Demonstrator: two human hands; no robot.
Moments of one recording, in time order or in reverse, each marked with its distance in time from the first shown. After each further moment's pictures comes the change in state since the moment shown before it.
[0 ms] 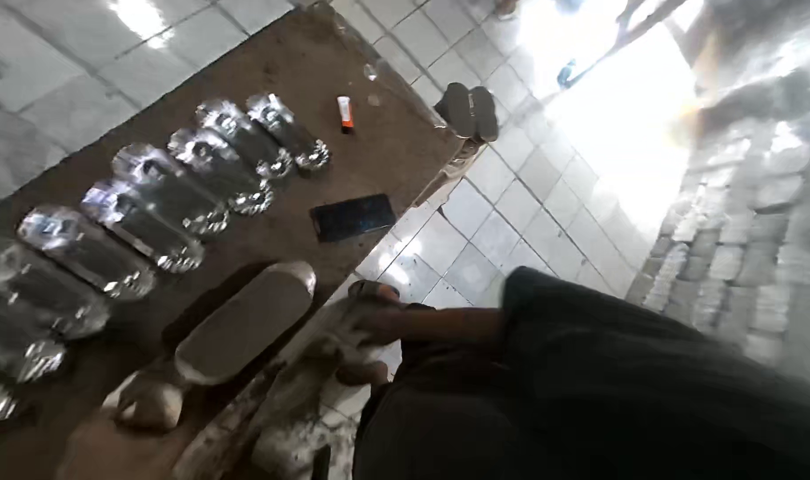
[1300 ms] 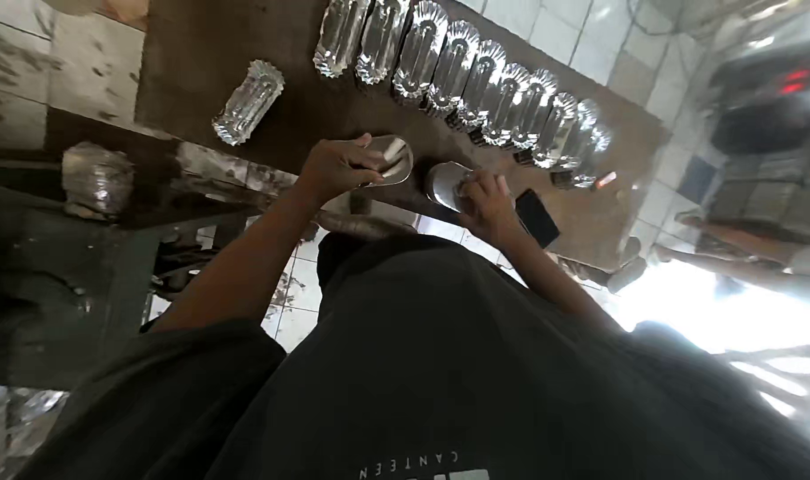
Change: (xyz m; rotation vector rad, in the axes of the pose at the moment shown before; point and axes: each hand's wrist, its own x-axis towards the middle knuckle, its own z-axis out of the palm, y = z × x) left_hand -0.026 -0.112 0.046 -0.901 0.323 0.280; right_hand 0.052 -0.192 -0.091 -0.776 0.260 -0.561
